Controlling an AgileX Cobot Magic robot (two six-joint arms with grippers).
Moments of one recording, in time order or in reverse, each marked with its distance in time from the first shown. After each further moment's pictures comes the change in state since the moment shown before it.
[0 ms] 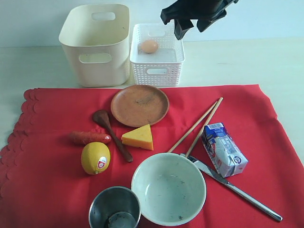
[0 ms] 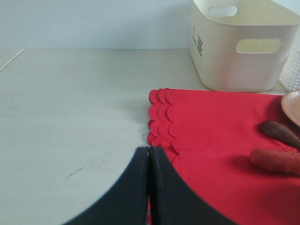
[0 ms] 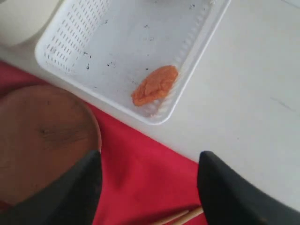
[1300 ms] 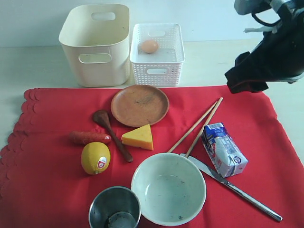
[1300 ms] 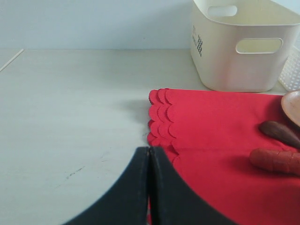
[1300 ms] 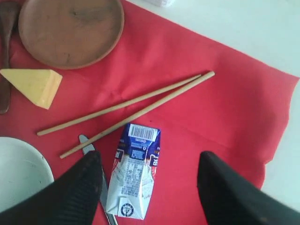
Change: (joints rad) left arm 0.000 0.000 0.000 0.000 0.000 0.000; right arm 0.000 -0.730 0.905 0.049 -0.230 -0.027
